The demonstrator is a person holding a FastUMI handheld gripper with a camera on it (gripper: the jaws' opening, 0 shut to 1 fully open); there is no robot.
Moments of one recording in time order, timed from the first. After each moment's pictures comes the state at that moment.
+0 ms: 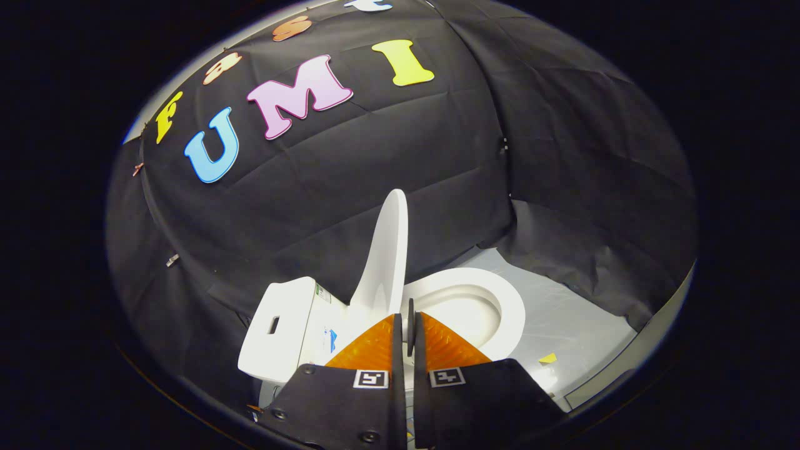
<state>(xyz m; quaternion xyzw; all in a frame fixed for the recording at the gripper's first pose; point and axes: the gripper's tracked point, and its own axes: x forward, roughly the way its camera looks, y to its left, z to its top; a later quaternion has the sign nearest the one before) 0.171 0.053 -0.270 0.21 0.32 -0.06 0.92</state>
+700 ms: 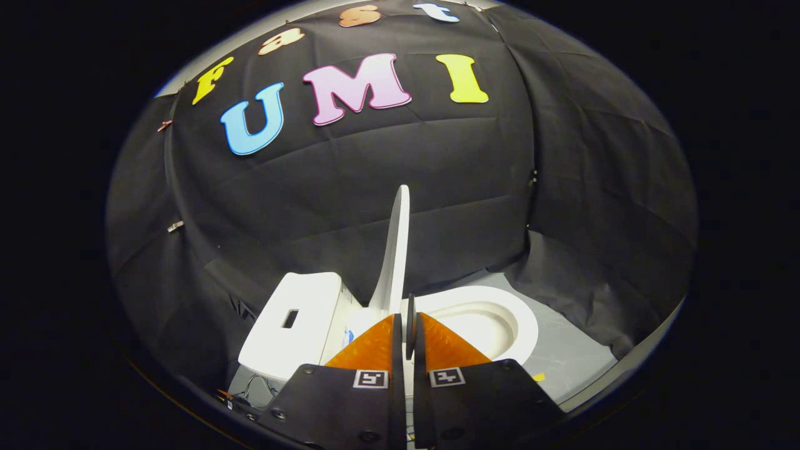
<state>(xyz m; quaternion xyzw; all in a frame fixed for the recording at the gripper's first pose) 0.183 0.145 -0.239 0.12 0.29 -0.03 0.95</state>
